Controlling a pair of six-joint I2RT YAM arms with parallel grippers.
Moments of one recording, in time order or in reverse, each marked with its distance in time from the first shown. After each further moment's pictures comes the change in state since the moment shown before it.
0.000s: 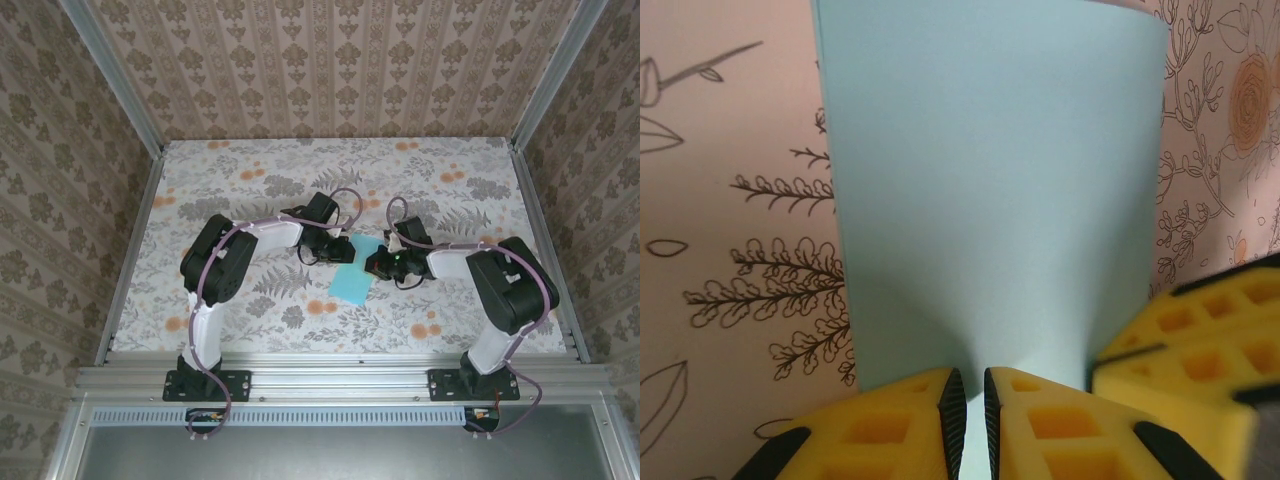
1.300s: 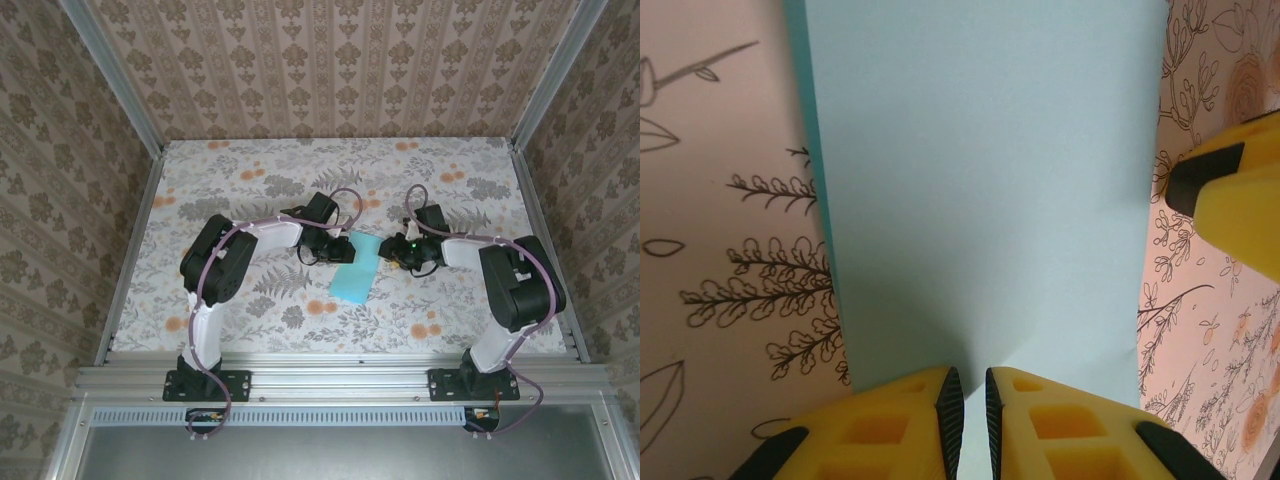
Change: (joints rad) left arm 0.001 -0.002 -0.005 0.006 0.008 0.000; right arm -0.143 -0.010 0.073 -0.117 0.019 -0.108
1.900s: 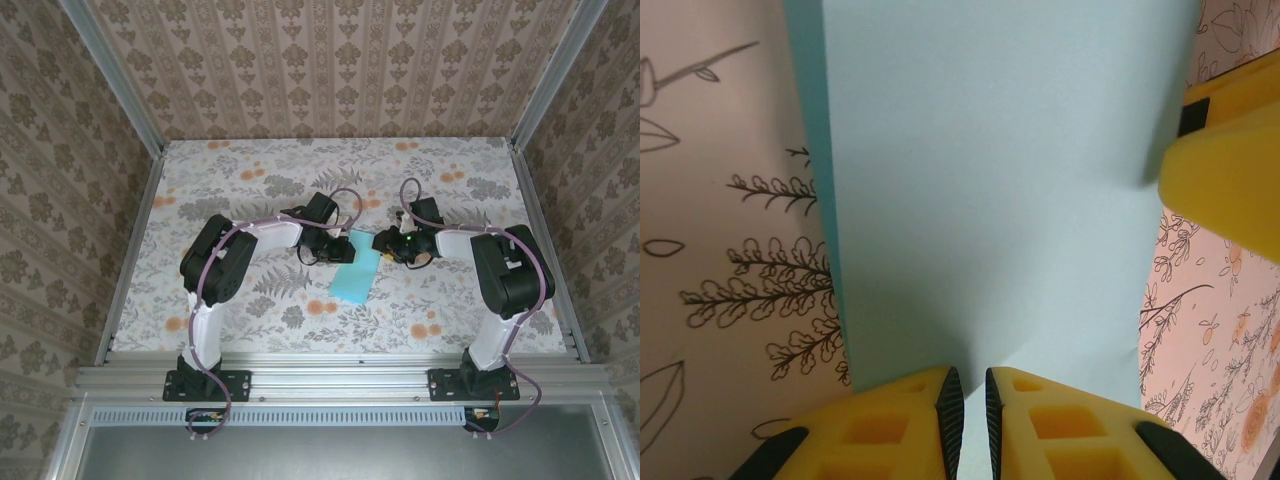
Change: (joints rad) left arm 0.000 0.000 -0.002 0.003 0.000 0.000; right arm 0.010 0.088 0.086 0.016 -0.072 -0.004
